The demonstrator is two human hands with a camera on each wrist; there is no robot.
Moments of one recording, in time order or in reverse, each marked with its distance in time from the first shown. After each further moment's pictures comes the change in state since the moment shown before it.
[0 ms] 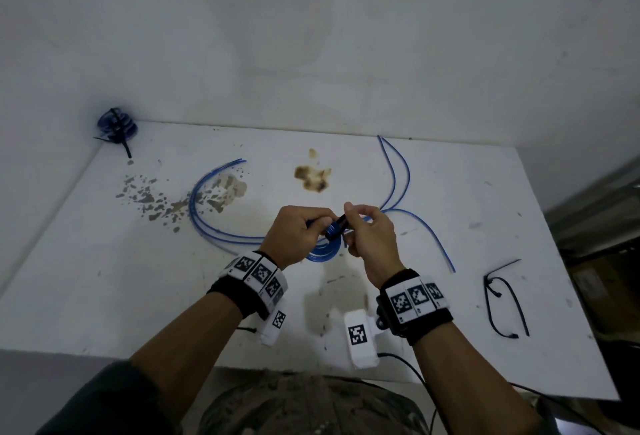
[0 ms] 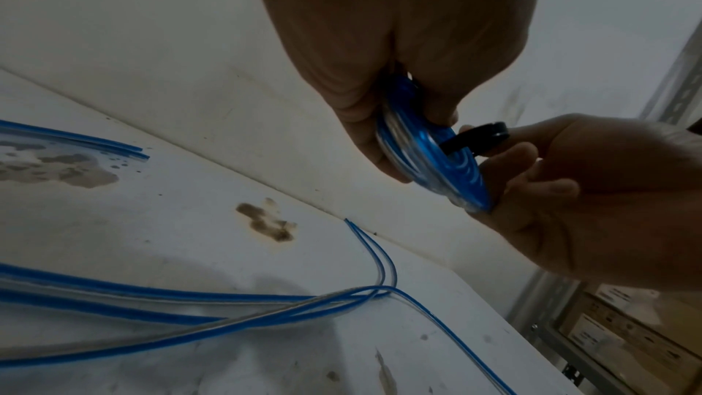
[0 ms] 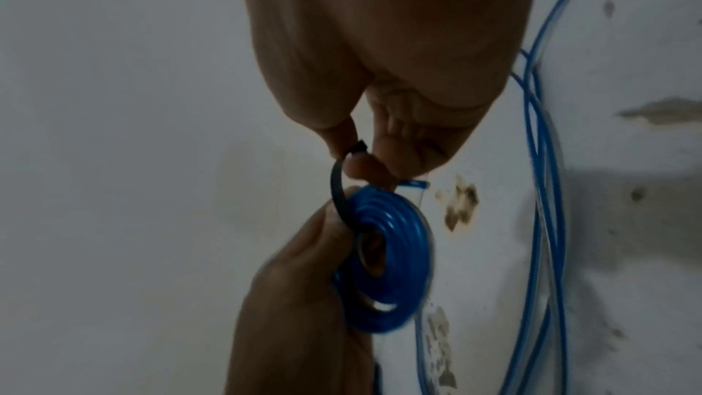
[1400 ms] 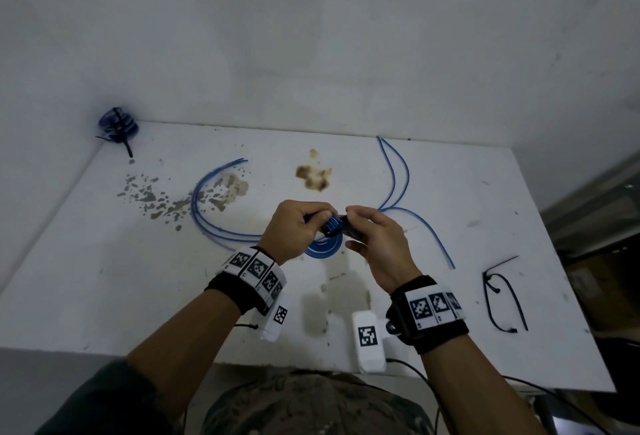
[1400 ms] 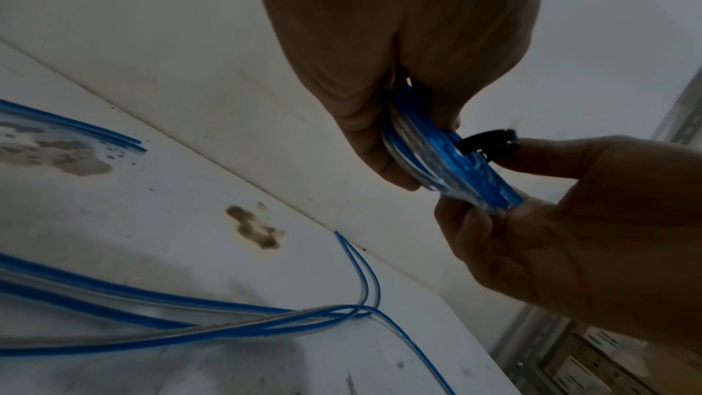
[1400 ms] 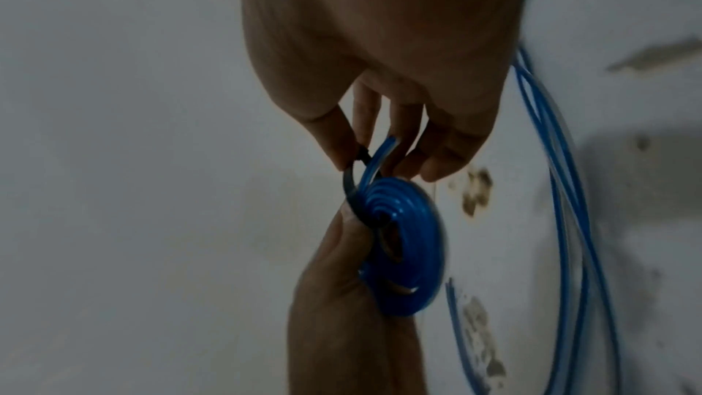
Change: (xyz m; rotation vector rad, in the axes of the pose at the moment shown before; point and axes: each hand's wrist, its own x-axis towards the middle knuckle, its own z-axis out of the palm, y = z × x) left_hand -0.005 0.002 -0.010 -0.104 0.013 -0.061; right_hand -0.020 0.001 -0.010 0.139 -0.110 -0.001
